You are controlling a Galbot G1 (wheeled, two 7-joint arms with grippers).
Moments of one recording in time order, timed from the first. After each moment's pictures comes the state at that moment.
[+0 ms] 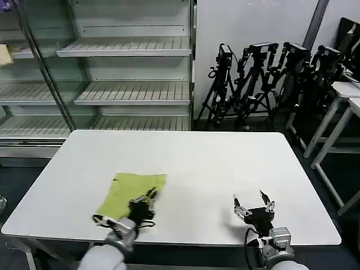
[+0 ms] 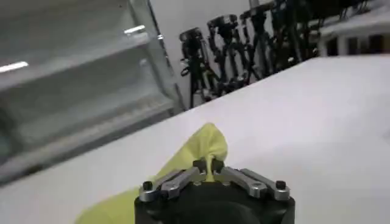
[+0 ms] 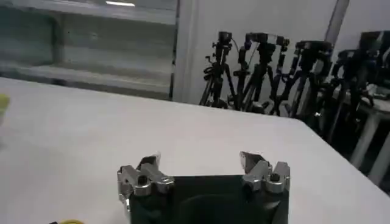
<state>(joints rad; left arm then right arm) 1.26 -1.10 -0.14 -2.12 -0.14 0.49 -0.14 -1.50 1.18 0.45 2.22 0.24 -0.41 0.22</state>
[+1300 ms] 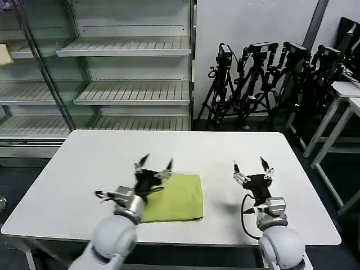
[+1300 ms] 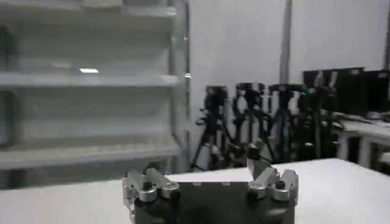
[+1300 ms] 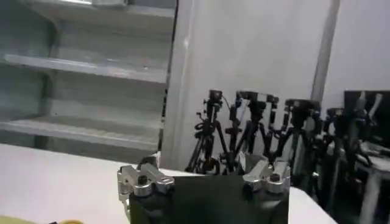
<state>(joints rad) 1.09 -1.22 -0.23 -2.04 -0.33 0.37 -0.17 -1.22 1.25 0.42 2.06 0.15 -0.29 0.16</state>
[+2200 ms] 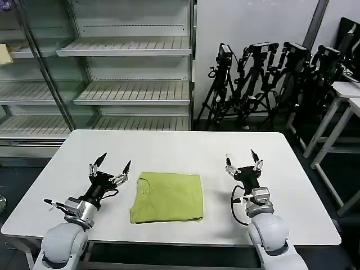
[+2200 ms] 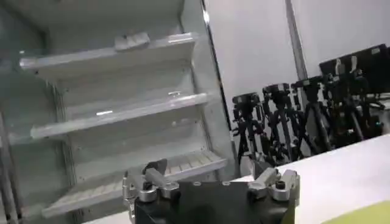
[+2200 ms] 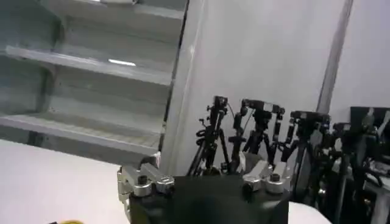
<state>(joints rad) 1.23 -1.16 -0.57 -1.96 -0.20 0.12 0.15 -1.10 1.30 0.39 1.90 0.05 -0.22 0.13</state>
